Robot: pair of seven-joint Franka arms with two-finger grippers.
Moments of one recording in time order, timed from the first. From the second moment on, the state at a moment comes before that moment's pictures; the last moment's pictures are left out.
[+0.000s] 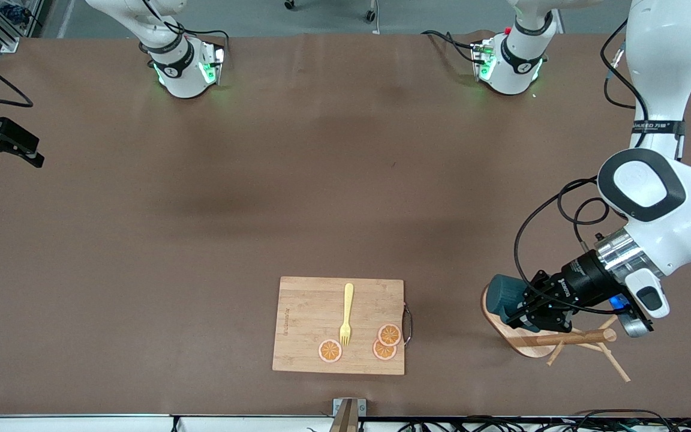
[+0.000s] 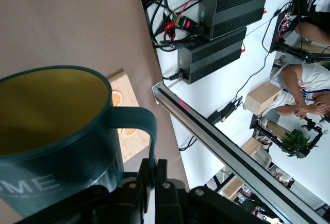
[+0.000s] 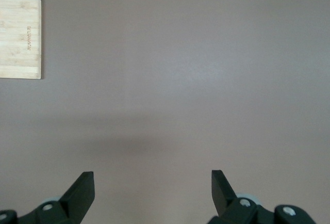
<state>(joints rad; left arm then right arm) 0.03 0.55 -0.23 -1.40 -0.79 2.38 -0.82 -0.09 -0.05 0.04 -1.60 -0.01 1.62 -0.06</state>
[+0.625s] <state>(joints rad) 0.04 0.59 -0.23 -1.39 -0.79 2.47 -0.75 -0.09 -0.05 0.04 -1.60 -0.01 1.62 -0.06</state>
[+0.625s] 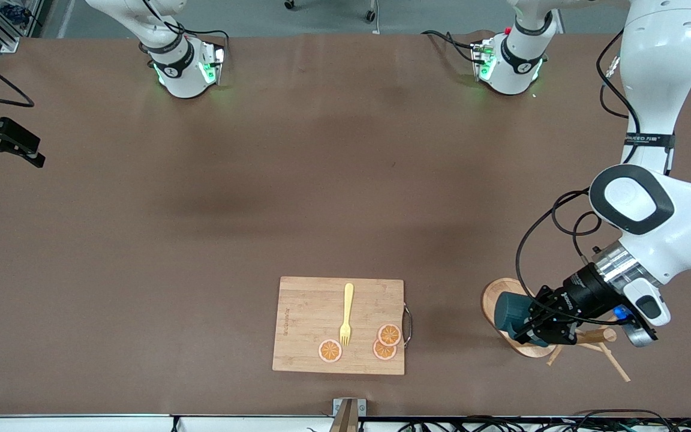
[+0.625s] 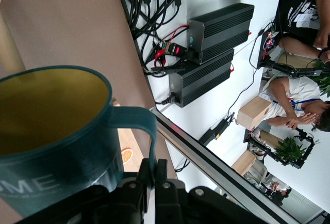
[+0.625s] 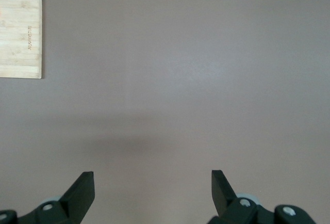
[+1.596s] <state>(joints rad) 0.11 0.61 -0.23 -1.39 -0.79 2.47 -0.74 -0.09 -0.05 0.04 -1.60 -0.01 1.62 -0.06</state>
